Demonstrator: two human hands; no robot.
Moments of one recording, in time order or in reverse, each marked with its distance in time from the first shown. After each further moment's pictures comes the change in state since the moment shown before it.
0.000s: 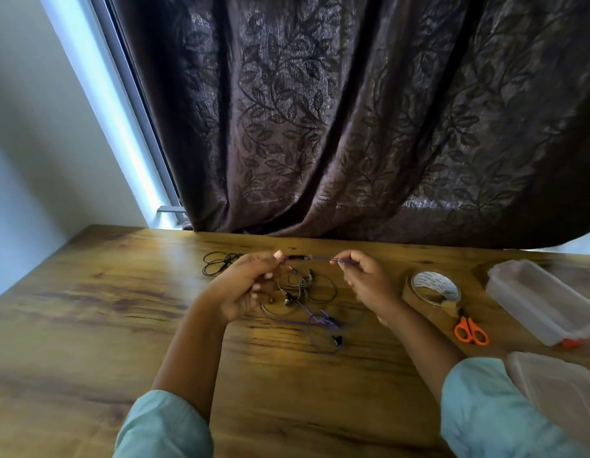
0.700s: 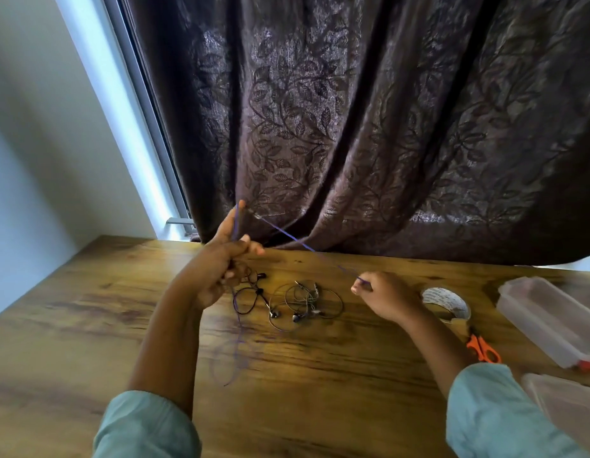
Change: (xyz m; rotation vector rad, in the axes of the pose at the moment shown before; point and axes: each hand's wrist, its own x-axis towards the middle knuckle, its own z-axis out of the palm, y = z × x) left_hand -0.017 0.050 -0.017 0.200 0.174 0.253; right_hand 0.015 -0.003 -0.025 -0.873 -0.064 -0.007
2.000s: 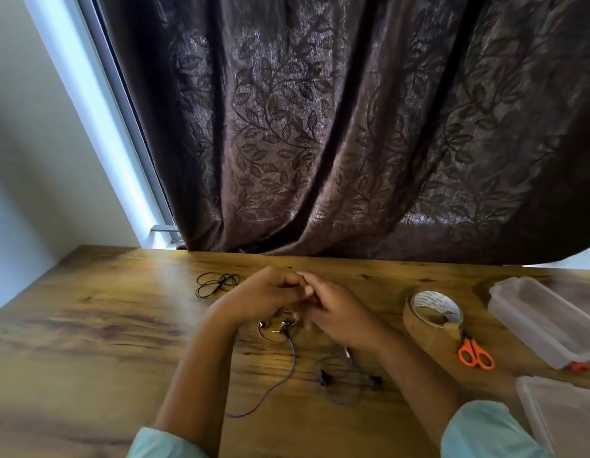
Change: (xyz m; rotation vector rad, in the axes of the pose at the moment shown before) left_hand 0.003 -0.016 0.061 0.607 -0.380 0.023; right_hand -0.028 -0.066 0.001 0.538 -0.143 -0.393
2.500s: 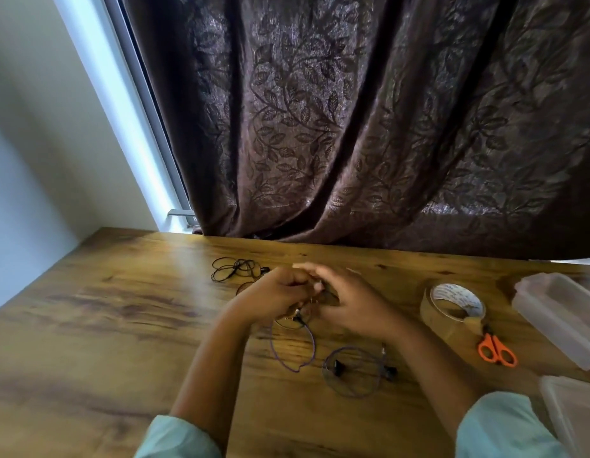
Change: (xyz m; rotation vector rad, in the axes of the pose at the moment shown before) left_hand -0.004 -0.026 0.007 -0.089 0.046 -0.099; right_hand 0.004 0.011 0.001 -0.288 -0.063 -0.004
